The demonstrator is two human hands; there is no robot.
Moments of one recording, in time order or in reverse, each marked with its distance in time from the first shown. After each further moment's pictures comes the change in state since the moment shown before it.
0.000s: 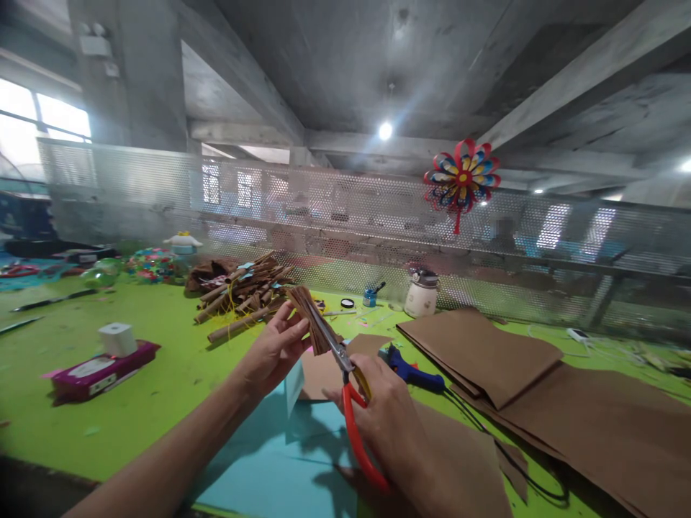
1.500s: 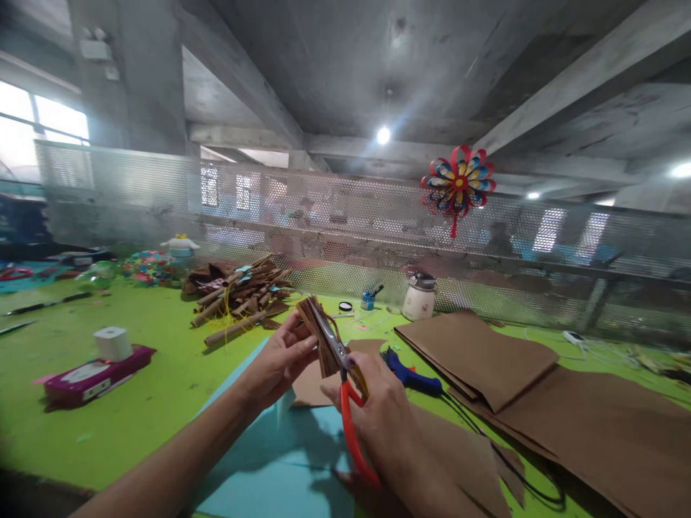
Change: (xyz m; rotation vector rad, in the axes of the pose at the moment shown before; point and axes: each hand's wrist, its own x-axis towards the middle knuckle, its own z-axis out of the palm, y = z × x) left_hand -0.008 -0.005 0.008 0.047 -0.130 -0.080; right_hand 0.003 -0.016 -0.004 0.012 0.077 0.044
